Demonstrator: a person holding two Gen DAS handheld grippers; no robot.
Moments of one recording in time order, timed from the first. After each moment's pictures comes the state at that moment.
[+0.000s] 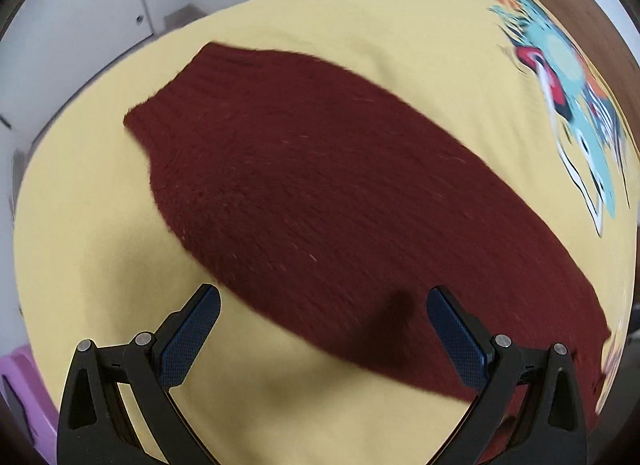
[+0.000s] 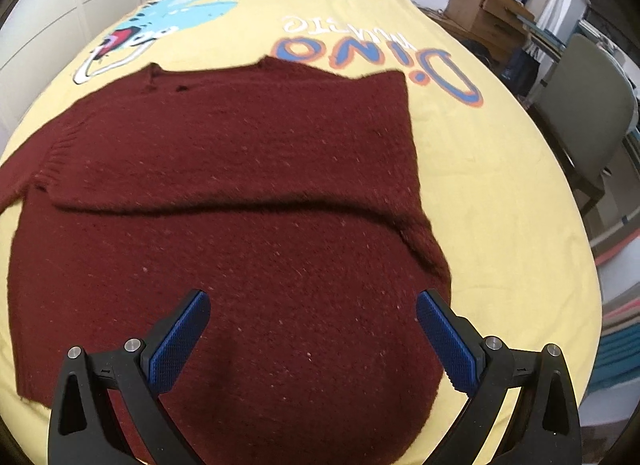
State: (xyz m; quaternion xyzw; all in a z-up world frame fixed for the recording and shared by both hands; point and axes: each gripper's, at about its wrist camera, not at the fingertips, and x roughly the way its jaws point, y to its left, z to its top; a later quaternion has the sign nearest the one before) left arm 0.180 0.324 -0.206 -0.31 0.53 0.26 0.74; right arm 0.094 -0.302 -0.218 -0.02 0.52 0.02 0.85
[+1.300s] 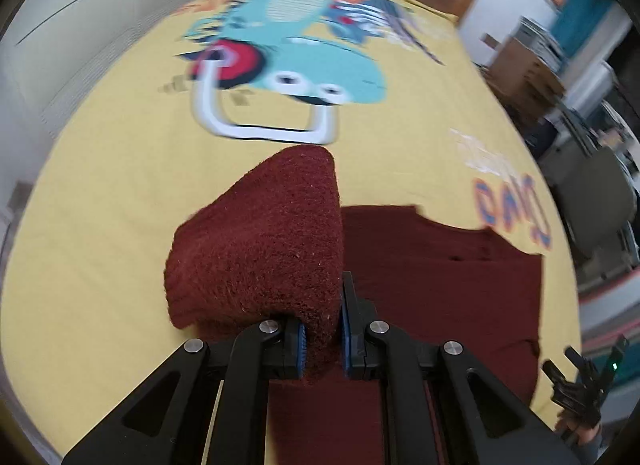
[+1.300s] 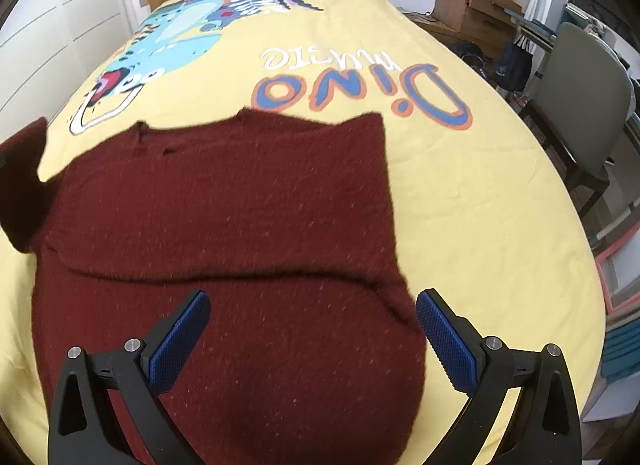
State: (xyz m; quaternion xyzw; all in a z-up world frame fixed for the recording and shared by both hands) left arm 0.242 0.060 -0.056 -0.11 0.51 -0.06 0.85; right arm 0.133 -0.334 -0.175 0.03 0.50 0.02 0.87
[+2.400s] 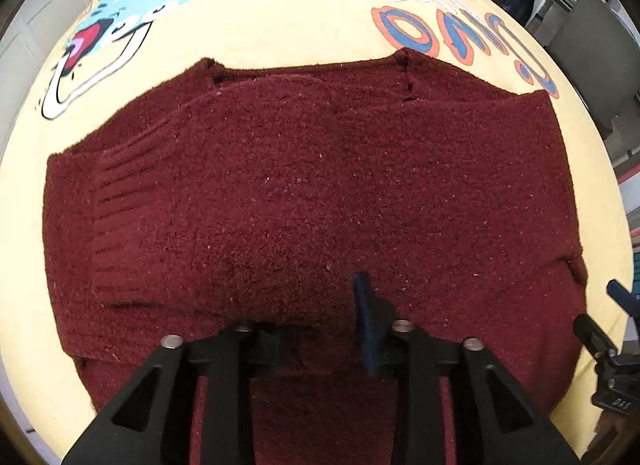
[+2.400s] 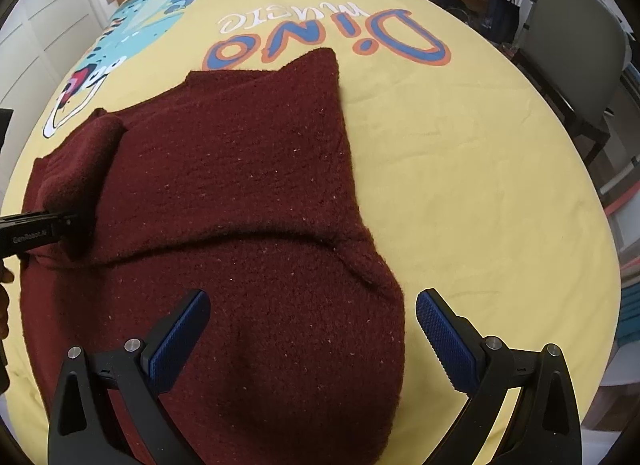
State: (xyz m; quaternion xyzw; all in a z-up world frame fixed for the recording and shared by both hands) left arm 0.267 -0.151 -0.214 0.04 0.61 -0.10 0.78; right arm 0.129 -0.369 -0.226 0.07 0.55 0.00 0.83
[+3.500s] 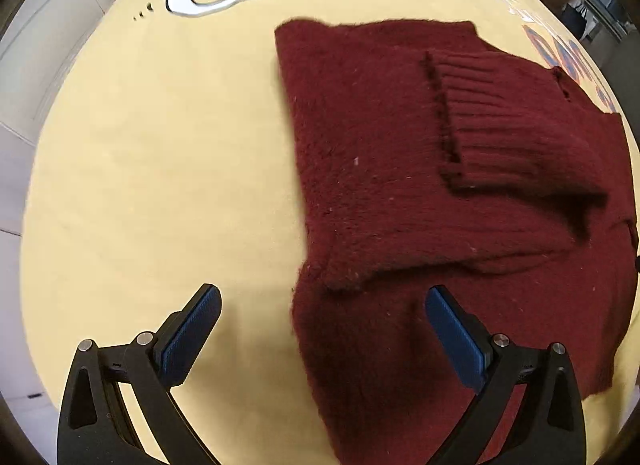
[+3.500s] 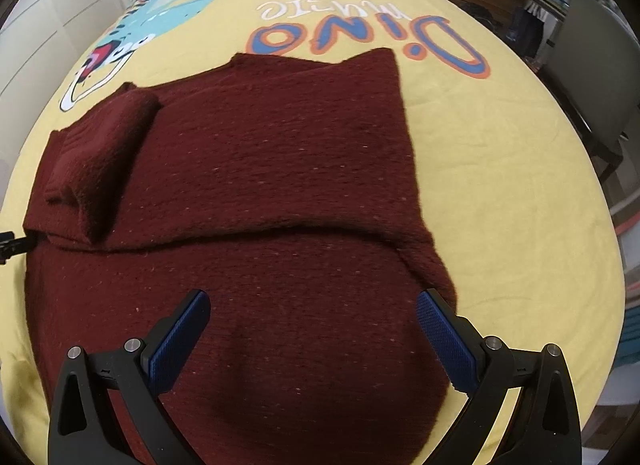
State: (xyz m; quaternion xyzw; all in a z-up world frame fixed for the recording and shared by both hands) left arm 0.235 0.040 -0.221 0.03 0.63 -0.03 0.78; right arm 0.137 -0.323 -0.224 0.04 0.56 0.03 0.83
